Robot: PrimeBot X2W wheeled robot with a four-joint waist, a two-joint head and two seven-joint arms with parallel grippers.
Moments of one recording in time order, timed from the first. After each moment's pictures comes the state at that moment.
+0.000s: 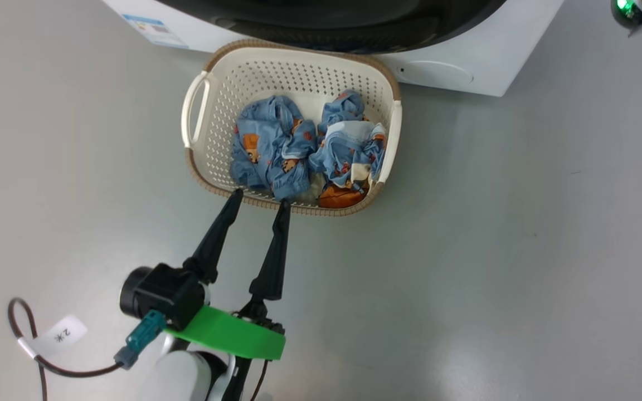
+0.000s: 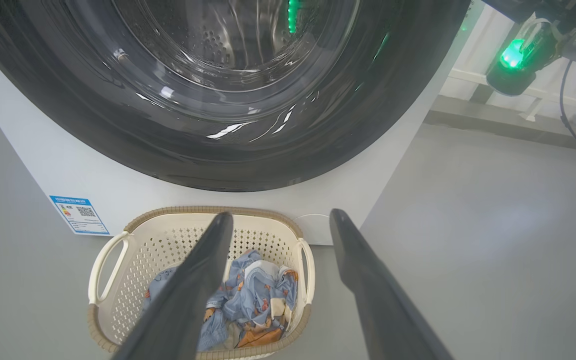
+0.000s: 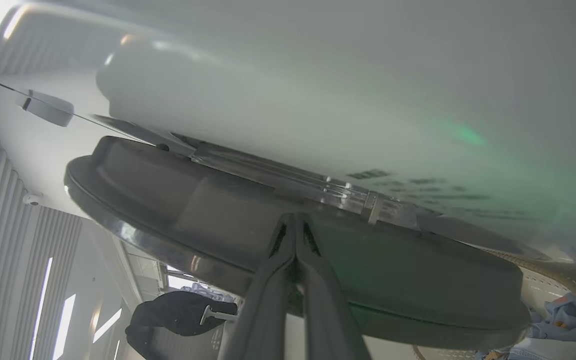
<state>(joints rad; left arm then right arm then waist) -0.28 0.04 -0.40 0.01 -0.34 0.12 -0.26 -1.23 -0.41 0.24 0.60 1.67 0.13 0.68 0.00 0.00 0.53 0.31</state>
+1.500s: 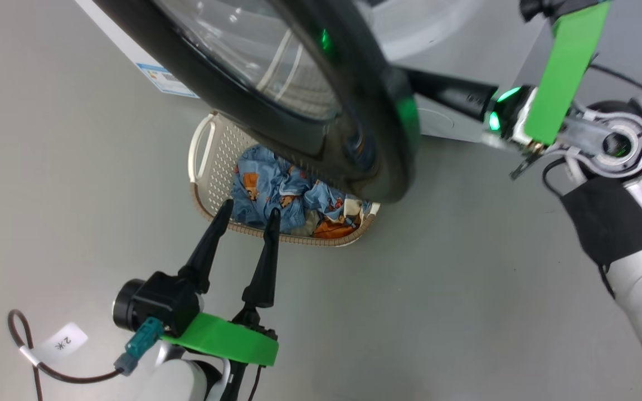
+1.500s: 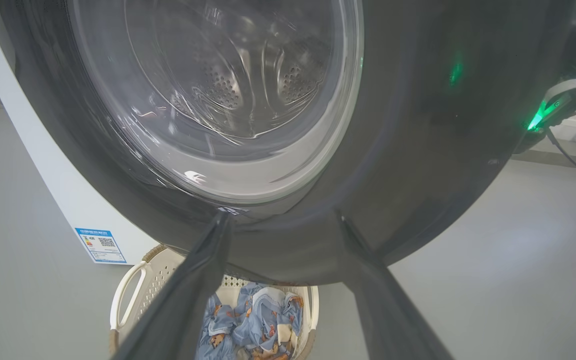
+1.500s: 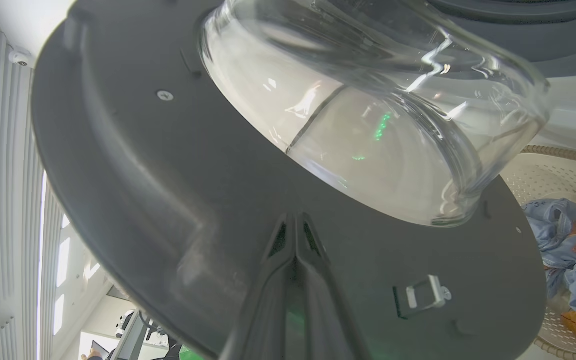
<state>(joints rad) -0.26 0.04 -0.38 0.03 -0.32 0.11 -0.26 -0.95 -0.31 0.37 0.30 1.59 0.13 0.81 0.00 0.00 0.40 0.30</state>
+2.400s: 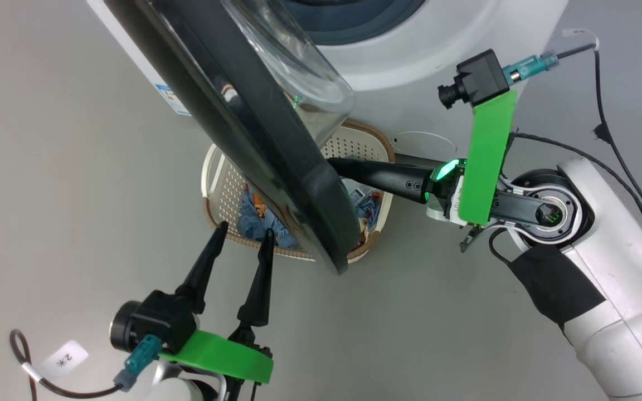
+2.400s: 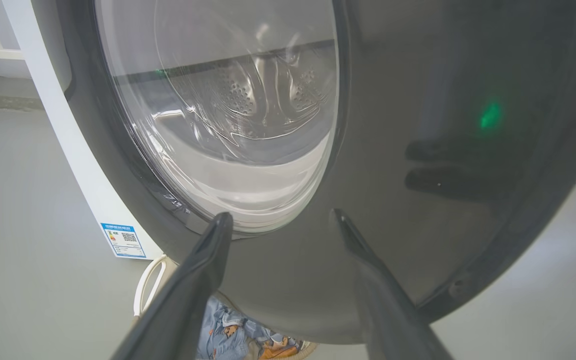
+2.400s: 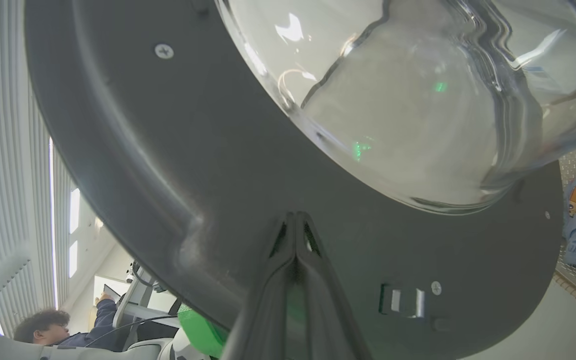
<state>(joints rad) -0.20 0.04 -0.37 0.03 -0.31 0.09 -0.26 -0.81 -0.25 0.47 0.20 1.55 0.13 0.82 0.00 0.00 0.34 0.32</state>
